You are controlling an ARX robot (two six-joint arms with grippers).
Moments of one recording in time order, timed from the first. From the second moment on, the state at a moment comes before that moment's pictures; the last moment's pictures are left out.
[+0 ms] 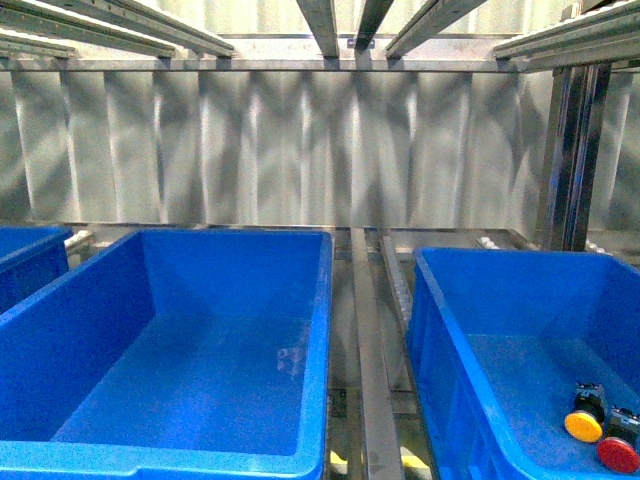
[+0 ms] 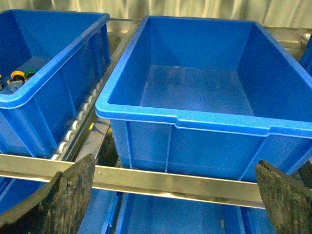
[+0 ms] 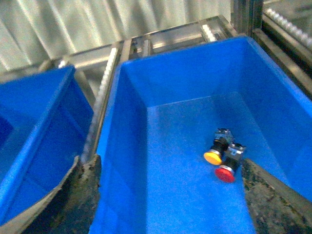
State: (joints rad) left arm 0.00 0.01 0.02 0.00 0.00 -0.01; right arm 0.07 0.99 0.47 0.50 0.09 0.24
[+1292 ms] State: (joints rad) left arm 0.00 0.01 0.02 0.00 0.00 -0.01; right arm 0.00 0.30 0.02 0.30 0.00 0.01
